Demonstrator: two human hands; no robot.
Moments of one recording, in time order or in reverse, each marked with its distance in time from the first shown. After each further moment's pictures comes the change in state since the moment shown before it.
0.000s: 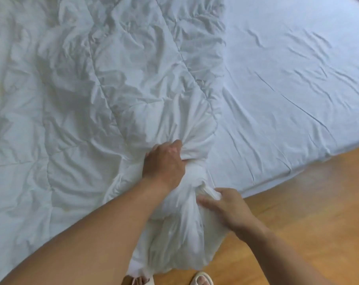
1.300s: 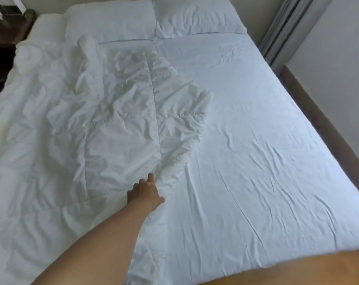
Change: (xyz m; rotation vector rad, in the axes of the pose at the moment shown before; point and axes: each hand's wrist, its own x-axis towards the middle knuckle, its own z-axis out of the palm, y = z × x) left_hand 0.189 0.081 -0.093 -0.057 -0.394 -0.473; right_hand 0.045 0.059 -0.303 -0.570 -0.256 0.277
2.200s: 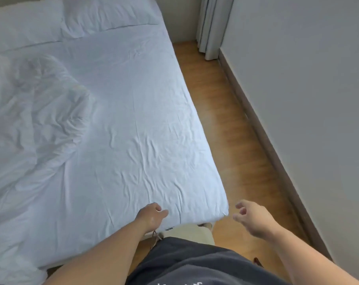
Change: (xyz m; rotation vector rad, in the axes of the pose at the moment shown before) left_hand -0.235 0.600 0.126 -0.331 -0.402 -0.027; right_hand -0.241 0.209 -0.603 -0.167 0.323 0.068
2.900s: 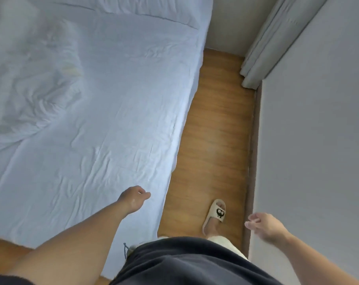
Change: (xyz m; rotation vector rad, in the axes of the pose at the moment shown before) left_hand 0.158 0.341 -0.061 -0.590 0.206 -0.244; right_hand 0.362 0.046 -0.417 -0.370 -0.194 -0.078
